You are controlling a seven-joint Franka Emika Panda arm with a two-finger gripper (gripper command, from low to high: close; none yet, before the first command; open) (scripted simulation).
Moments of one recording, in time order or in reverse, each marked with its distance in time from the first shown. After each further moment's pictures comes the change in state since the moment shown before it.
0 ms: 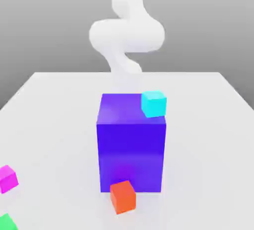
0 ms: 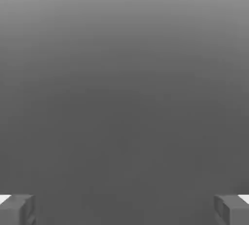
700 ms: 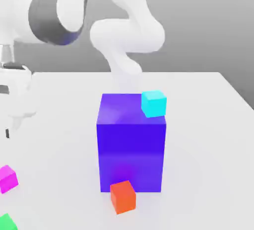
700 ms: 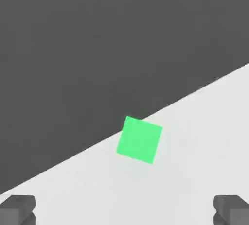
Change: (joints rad) arm -0.196 0.769 -0.331 -0.086 0.213 0.272 -0.199
